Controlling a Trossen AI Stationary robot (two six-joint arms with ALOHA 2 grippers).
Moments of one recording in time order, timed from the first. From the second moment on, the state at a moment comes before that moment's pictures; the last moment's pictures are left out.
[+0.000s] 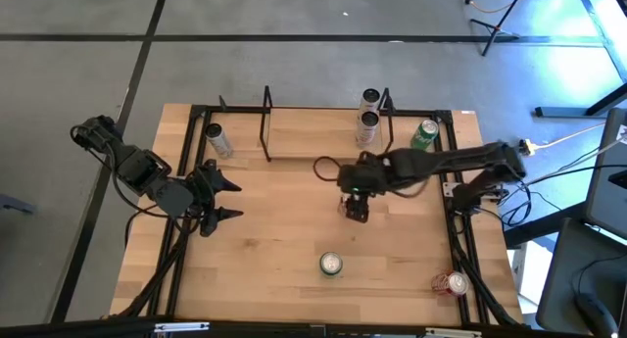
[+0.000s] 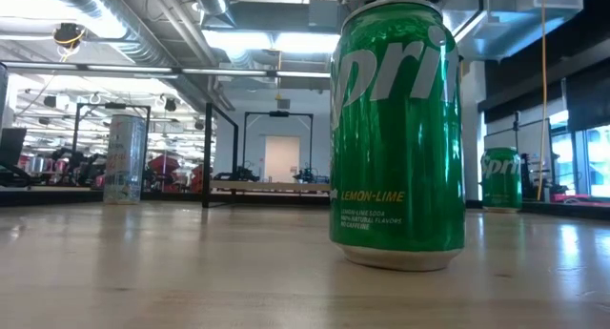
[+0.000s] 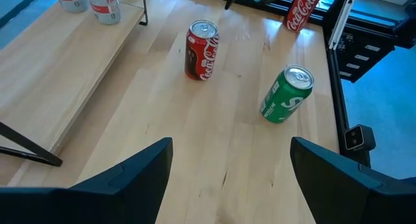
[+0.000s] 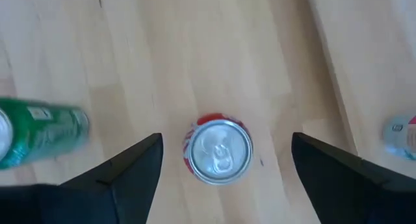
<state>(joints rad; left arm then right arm) -0.59 0.94 1.13 -0.93 -0.54 -0.67 0.13 1.64 1.58 -1.11 0.16 0.32</state>
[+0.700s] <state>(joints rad) -0.59 0.94 1.13 -0.93 -0.54 -0.62 0.18 1.48 1.22 -0.79 0.25 0.54</state>
